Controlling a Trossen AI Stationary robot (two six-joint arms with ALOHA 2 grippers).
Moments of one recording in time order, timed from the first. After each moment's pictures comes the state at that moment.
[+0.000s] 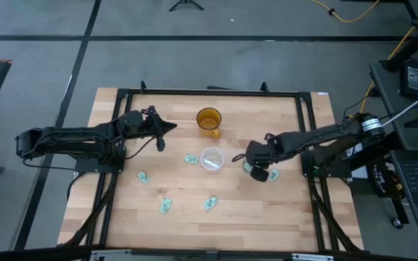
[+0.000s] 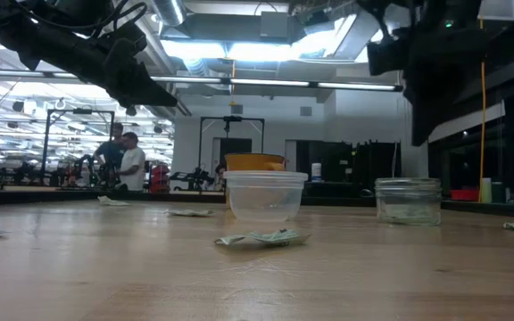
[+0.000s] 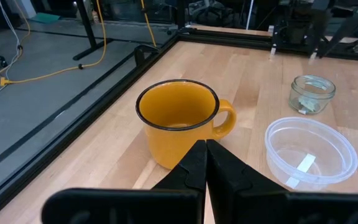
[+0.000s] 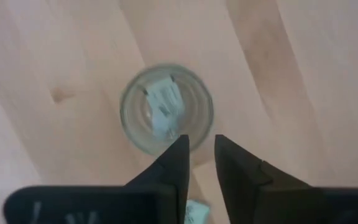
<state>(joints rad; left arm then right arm) 0.32 0.81 0.34 0.16 -0.06 -0.01 0.17 1.42 1.01 -0.96 0.20 0.55</state>
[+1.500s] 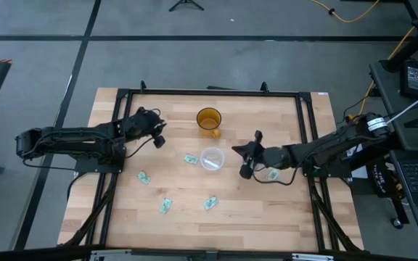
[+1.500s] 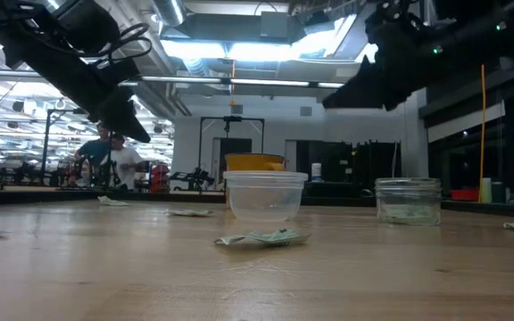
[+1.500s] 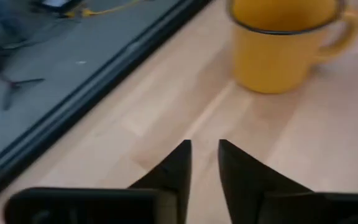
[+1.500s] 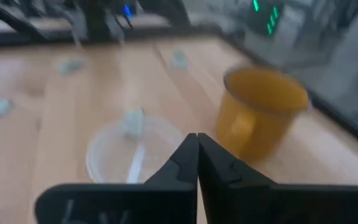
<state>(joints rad) 0.32 0.81 0.34 -0.14 -0.38 -0.08 0.23 1.35 0.48 0.53 0.58 0.12</state>
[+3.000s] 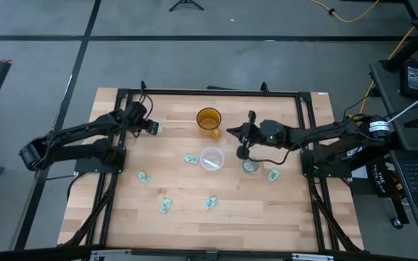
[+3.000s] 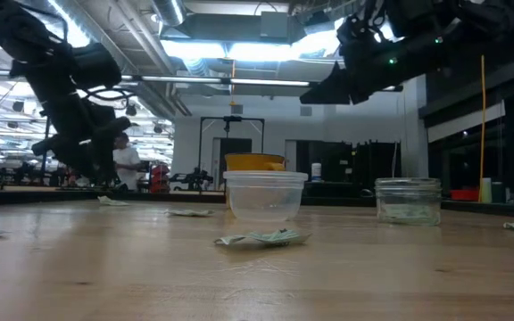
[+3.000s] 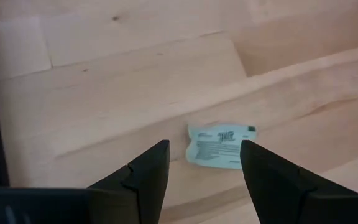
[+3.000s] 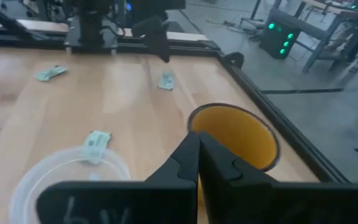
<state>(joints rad) 0.74 0.91 0.37 -0.43 -0.15 -0.54 -0.10 1.34 0.57 0.51 0.22 -0.11</state>
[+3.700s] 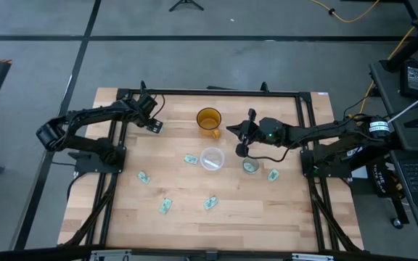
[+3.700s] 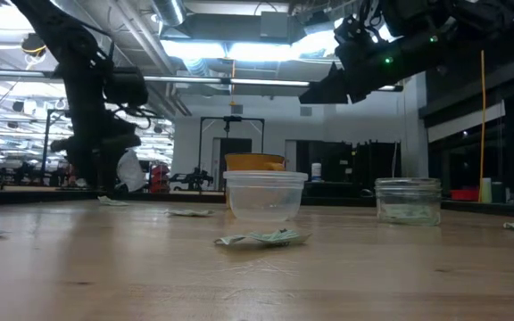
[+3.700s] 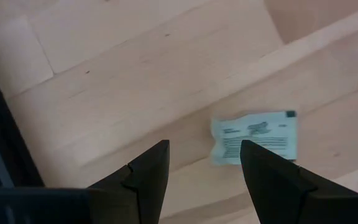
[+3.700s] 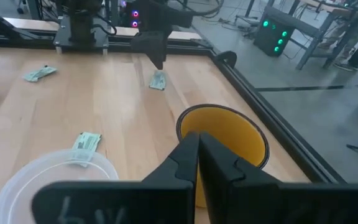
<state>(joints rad) 0.79 1.25 0.57 -0.59 -0.13 -0.35 -0.12 1.34 0.59 0.47 0.22 -0.12</state>
